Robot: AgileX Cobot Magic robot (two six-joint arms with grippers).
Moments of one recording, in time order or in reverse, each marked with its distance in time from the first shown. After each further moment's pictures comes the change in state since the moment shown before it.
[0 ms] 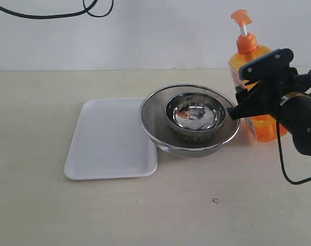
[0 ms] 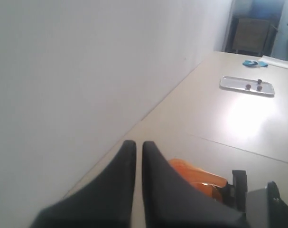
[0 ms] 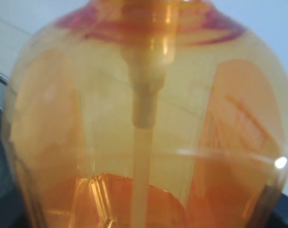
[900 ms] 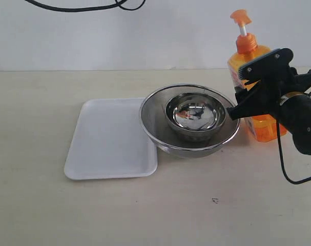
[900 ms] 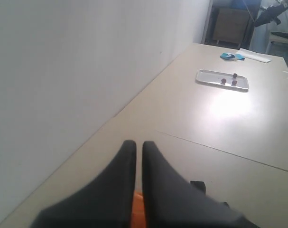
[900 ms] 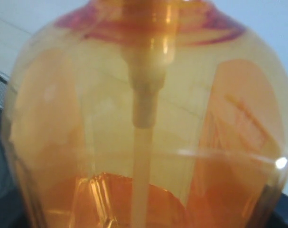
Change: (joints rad) left arm -0.127 0.028 -0.108 0.171 0.061 -0.230; right arm 0.000 0.000 -0.002 -0.004 0.010 0.005
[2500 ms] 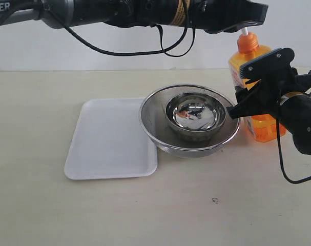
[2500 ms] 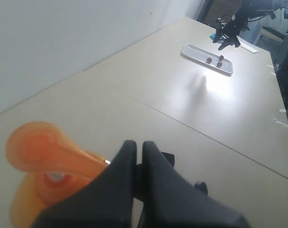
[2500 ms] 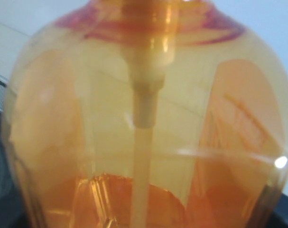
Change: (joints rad) left arm -0.131 0.136 0.000 0.007 0.088 -0.174; right arm 0.000 0.000 0.000 -0.002 0.000 0.021
